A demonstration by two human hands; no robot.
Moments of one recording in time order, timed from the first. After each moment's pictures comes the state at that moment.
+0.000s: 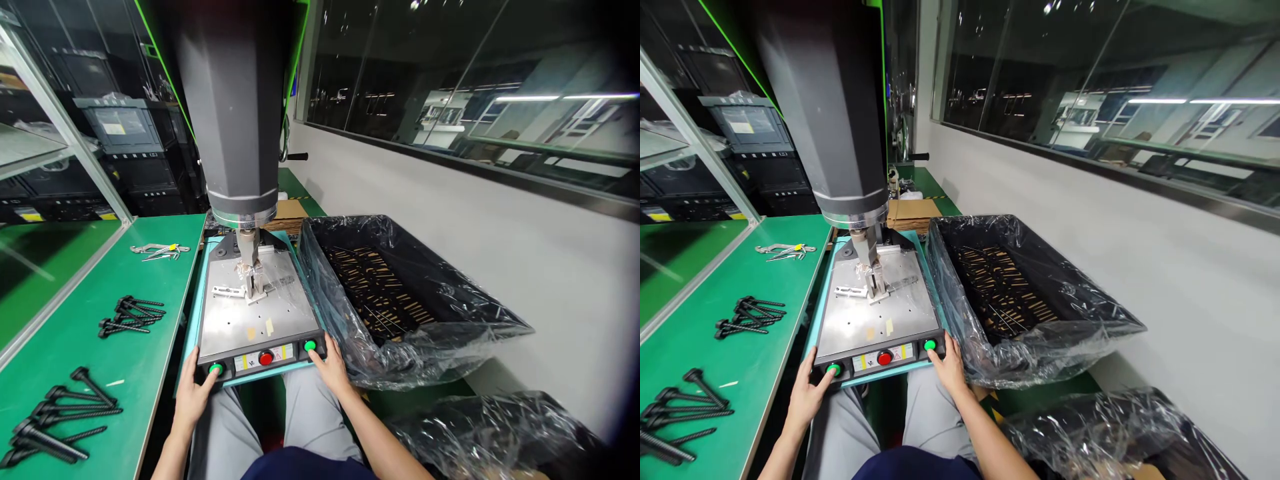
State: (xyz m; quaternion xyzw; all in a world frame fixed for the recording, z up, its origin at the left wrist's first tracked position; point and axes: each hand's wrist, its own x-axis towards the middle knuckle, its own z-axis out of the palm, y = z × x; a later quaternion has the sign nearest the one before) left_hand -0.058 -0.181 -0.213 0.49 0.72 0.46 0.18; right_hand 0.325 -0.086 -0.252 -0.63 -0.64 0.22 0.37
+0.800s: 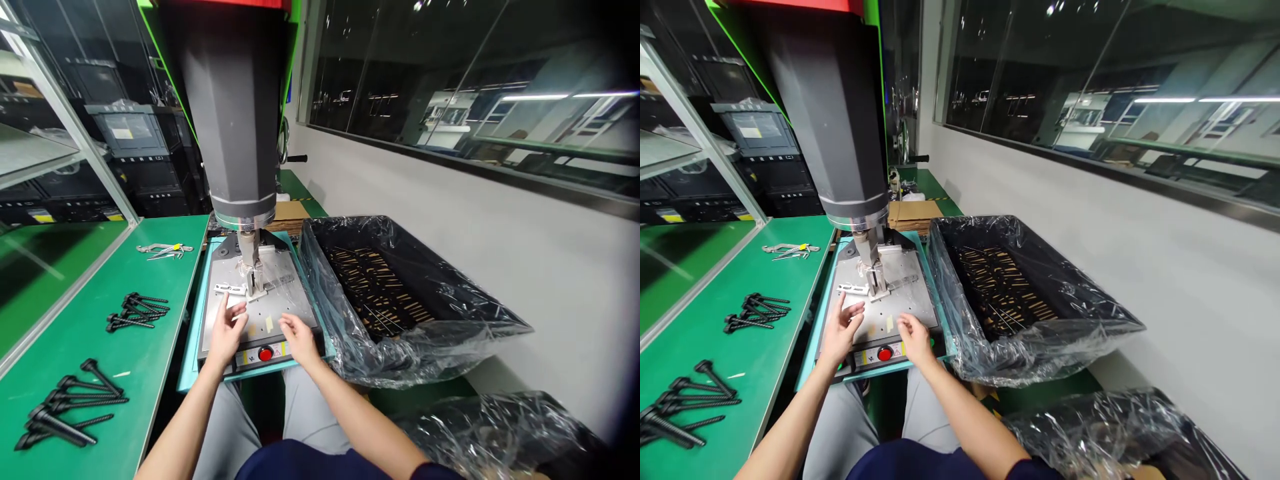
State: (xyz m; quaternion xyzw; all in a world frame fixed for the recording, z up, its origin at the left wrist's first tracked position) left_hand 0.022 -0.092 -0.097 0.45 0.55 0.60 0.36; right_hand 0.230 -0.066 -0.145 -0.46 -0.64 0.40 0.47
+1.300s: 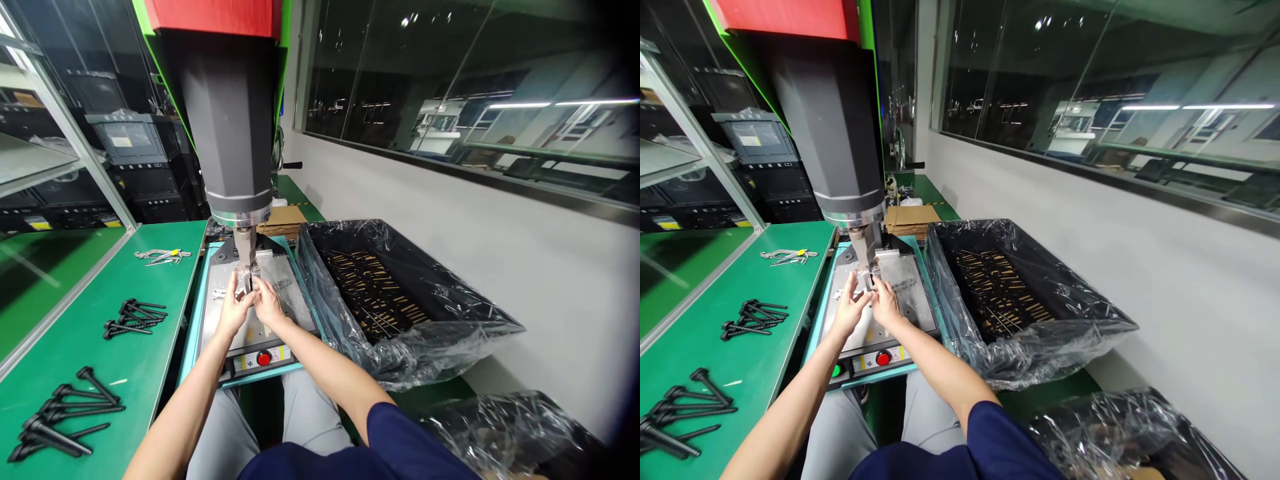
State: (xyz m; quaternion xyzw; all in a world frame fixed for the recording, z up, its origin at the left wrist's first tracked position) left_hand 0.035 -0.032 -0.061 0.48 0.52 0.62 0.35; right_hand 0.151 0.009 -0.088 -0.40 -0.75 0.27 0.45
